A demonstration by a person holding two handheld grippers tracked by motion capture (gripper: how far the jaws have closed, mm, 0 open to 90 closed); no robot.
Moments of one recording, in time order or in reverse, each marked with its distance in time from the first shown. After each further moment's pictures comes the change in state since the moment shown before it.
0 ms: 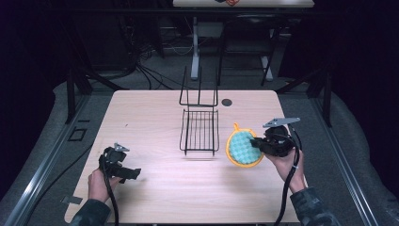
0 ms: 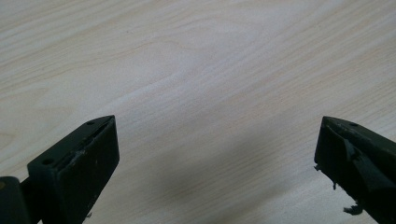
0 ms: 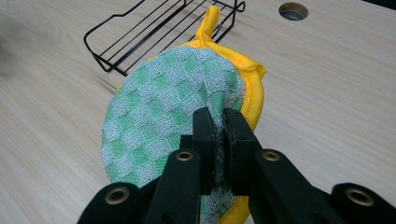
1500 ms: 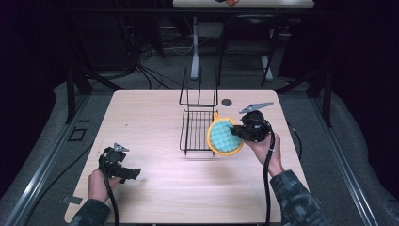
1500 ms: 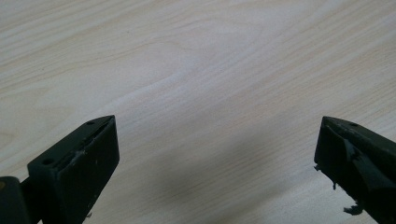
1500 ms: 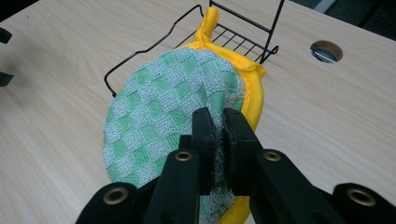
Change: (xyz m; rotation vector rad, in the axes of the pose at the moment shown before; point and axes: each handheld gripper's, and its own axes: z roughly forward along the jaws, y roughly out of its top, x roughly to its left) left arm 0.001 -0.001 -0.001 -0.001 0.000 -0.005; right arm 0.025 0.055 0.041 -0.003 0.048 -0.050
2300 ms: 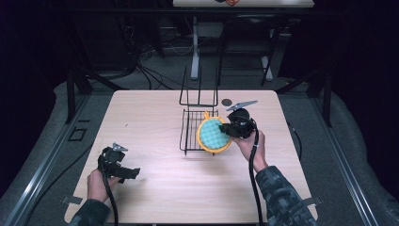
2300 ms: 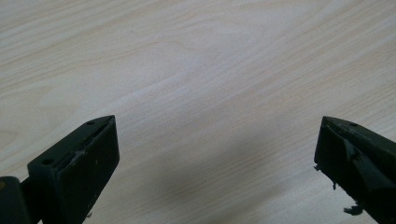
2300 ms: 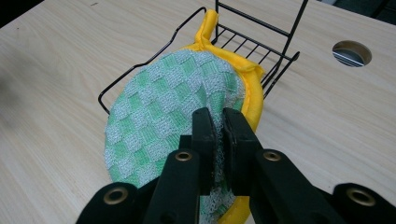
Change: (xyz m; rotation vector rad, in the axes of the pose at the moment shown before) left arm 0.001 0.000 0.000 -0.007 -0.001 -0.002; right arm 0.008 0.011 0.044 0.007 0.008 0.051
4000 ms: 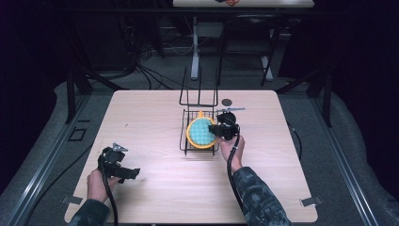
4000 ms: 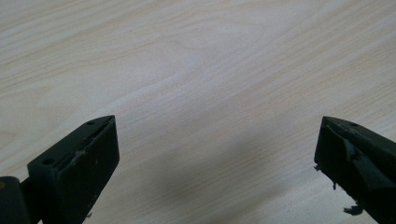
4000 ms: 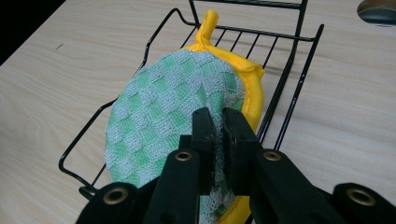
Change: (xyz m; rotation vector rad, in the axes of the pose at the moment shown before) left arm 0.001 0.000 0.000 0.002 -0.004 0.009; right arm 0.002 -0.011 0.076 -0.067 -0.039 0.272
